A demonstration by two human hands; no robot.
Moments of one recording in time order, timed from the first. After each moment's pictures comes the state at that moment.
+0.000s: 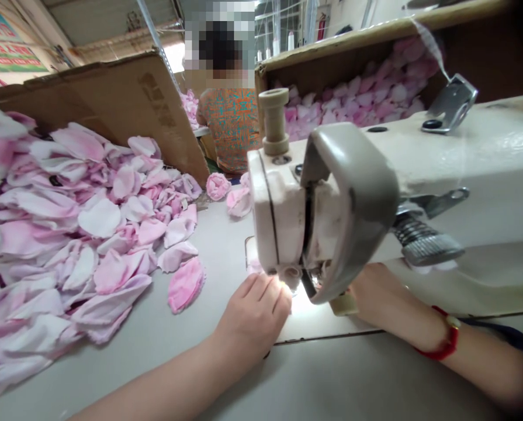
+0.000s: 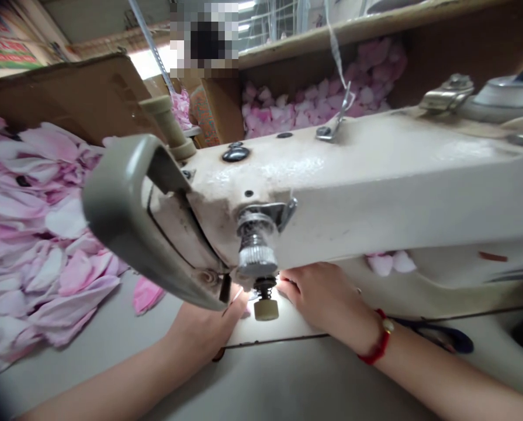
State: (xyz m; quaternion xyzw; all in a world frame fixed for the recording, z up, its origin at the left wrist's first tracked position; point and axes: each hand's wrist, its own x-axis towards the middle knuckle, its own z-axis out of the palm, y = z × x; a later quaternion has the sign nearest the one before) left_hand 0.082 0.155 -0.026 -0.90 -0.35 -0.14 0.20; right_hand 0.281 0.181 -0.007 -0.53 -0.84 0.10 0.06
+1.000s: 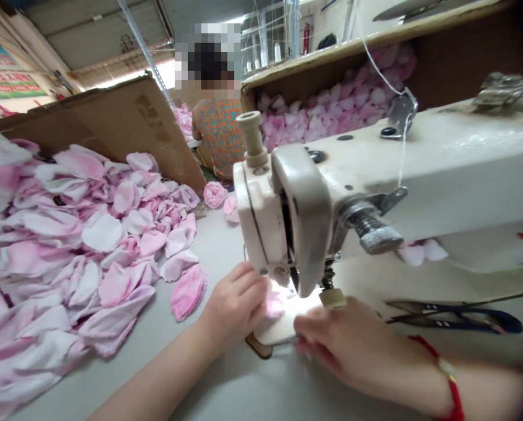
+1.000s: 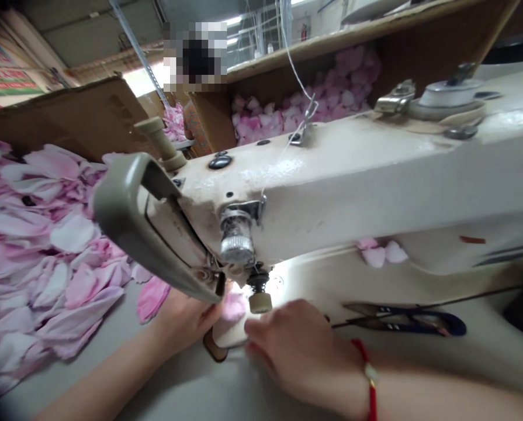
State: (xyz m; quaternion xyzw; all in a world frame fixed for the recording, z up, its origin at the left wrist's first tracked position) left_hand 0.060 0.171 -0.005 -0.91 -0.30 -0.26 0.10; right_hand 0.254 0.139 -0.008 -0.39 -0.91 0.13 0.09
